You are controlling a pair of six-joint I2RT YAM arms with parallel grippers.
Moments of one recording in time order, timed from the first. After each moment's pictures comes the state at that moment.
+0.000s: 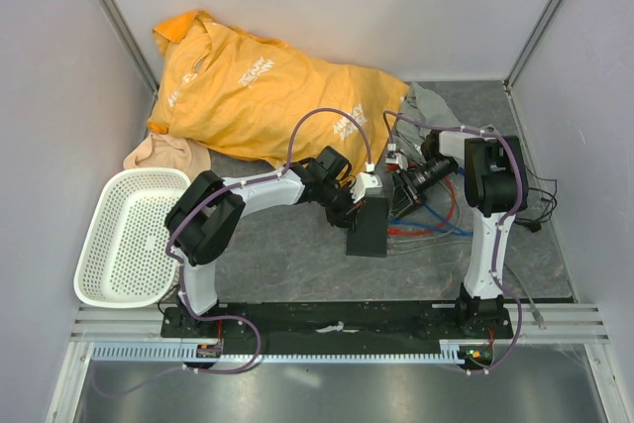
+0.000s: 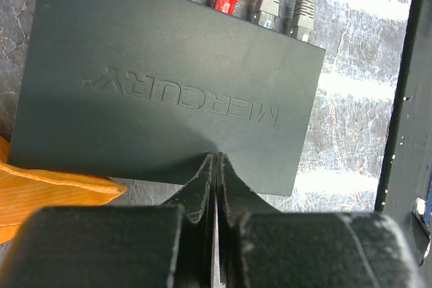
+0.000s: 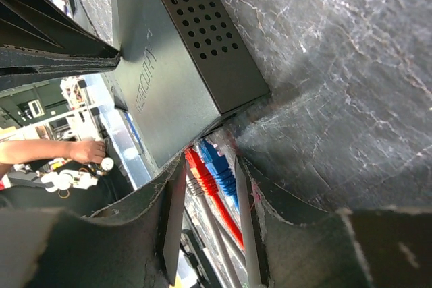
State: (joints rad) left arm -0.78 1.91 1.22 -0.34 0.63 0.35; right arm 0.08 2.20 1.41 -1.17 -0.90 -0.59
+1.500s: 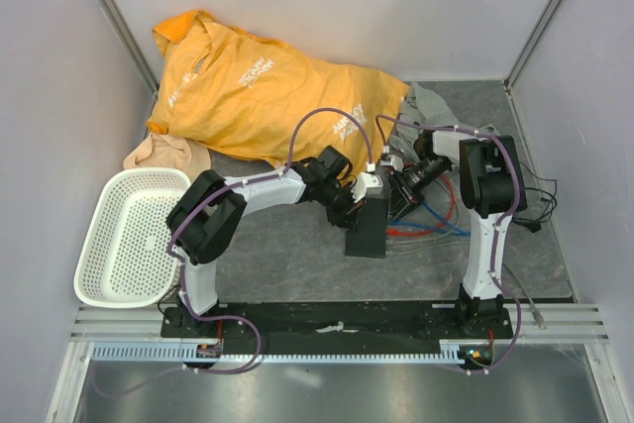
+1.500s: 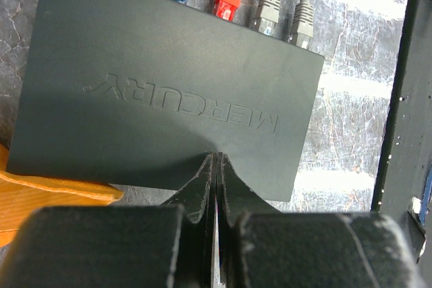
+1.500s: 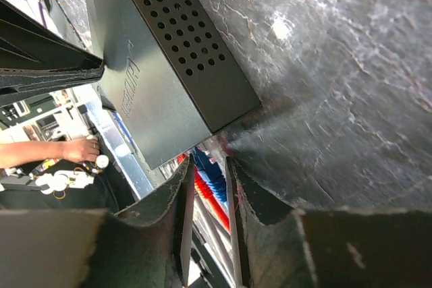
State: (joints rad) left arm -0.78 1.92 1.24 -0.36 0.64 0.35; right arm 0.12 2.20 1.42 -1.15 -0.83 -0.52
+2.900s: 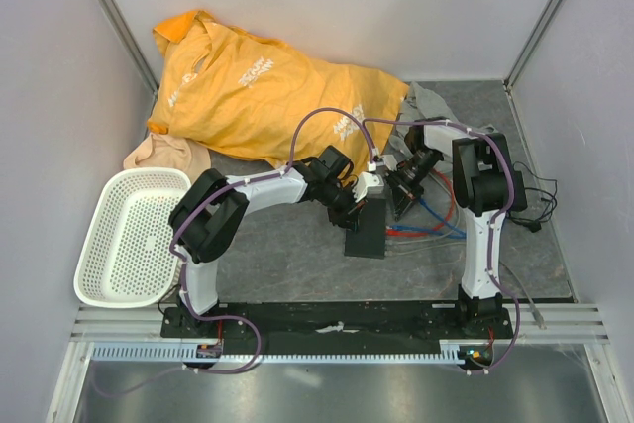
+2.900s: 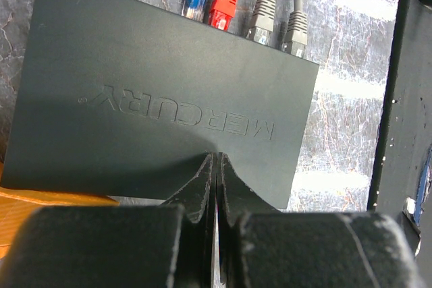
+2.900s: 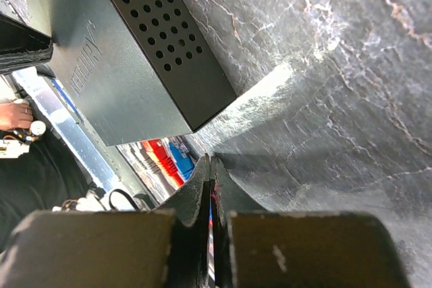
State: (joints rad) left arm -0.78 1.94 1.25 -0.36 0.67 0.35; right arm 0.17 2.24 1.56 -1.26 -0.63 -0.65
